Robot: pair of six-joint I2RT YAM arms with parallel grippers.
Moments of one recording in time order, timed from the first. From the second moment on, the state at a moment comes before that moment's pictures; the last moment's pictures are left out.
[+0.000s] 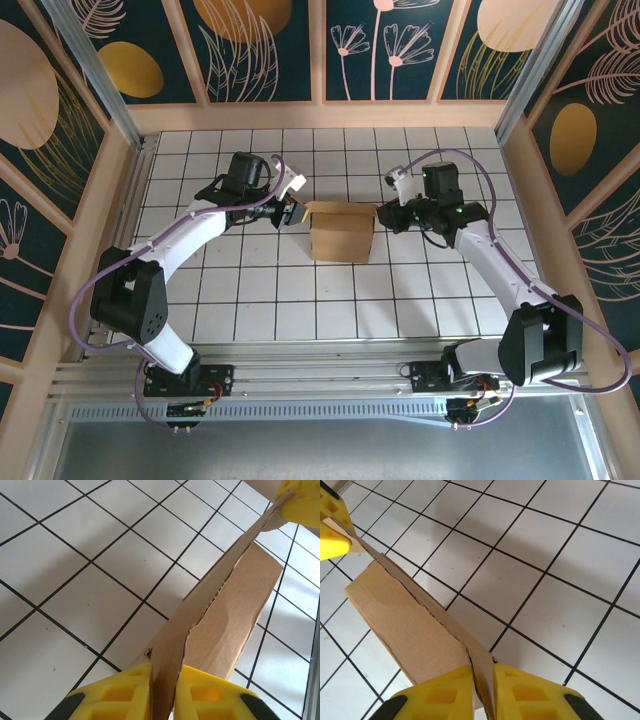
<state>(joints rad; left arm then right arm) -0.43 1.63 1.22 -0.37 0.64 0.13 0.29 1.32 1.04 -0.48 -0.47 -0.13</state>
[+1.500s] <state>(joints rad) -0.48 1.62 1.21 -0.32 0.53 0.11 0.43 1.21 0.83 -0.17 -0.15 0.35</state>
